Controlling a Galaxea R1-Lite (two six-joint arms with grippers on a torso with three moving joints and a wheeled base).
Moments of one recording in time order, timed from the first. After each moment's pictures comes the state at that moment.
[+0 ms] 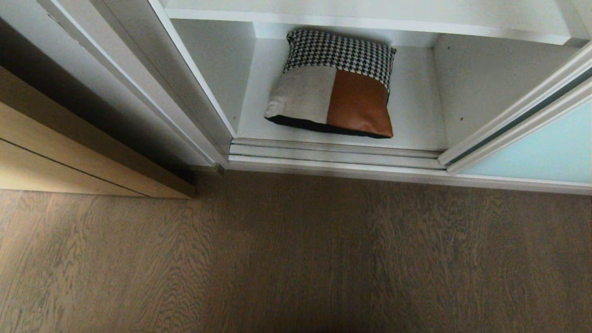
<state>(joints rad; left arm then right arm) 0.00 0.00 0.00 0.01 -0.02 0.07 -0.99 1.29 -1.58 0.12 0.64 0.68</state>
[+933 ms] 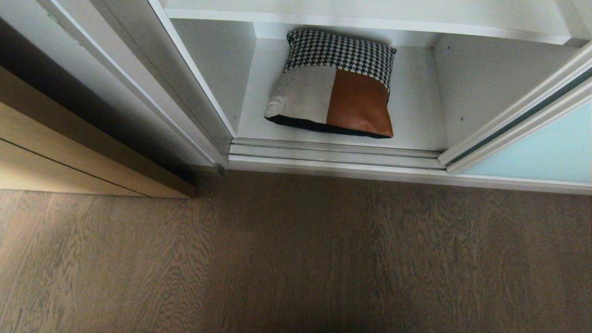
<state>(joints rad) 0.00 0.00 0.00 0.01 -0.02 0.07 -0.94 1.36 -1.64 0.12 0.79 0.74</state>
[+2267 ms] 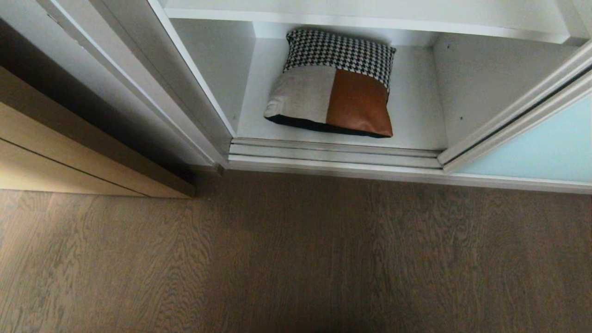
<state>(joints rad) 0.00 0.00 0.00 0.01 -0.02 0.07 -0.79 1.38 -1.68 0.12 0.80 0.80</state>
